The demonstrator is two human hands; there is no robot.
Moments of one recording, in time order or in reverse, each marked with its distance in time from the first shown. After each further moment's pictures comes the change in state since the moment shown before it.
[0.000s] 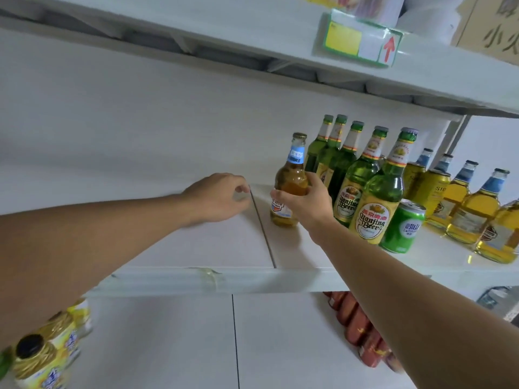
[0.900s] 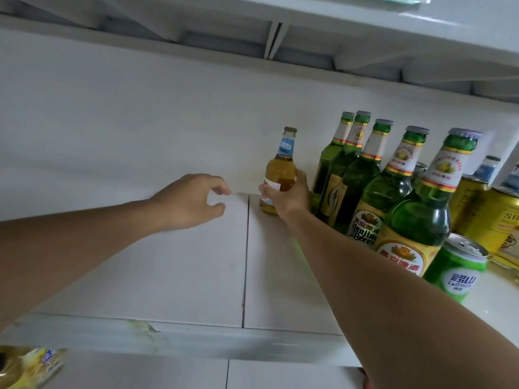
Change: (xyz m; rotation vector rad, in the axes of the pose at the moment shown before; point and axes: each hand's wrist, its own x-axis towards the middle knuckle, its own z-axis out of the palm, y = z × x) left_hand 0.060 -0.041 0.023 -0.031 0.093 -0.115; right_hand 0.145 0.053 0.061 0.015 -0.042 0.070
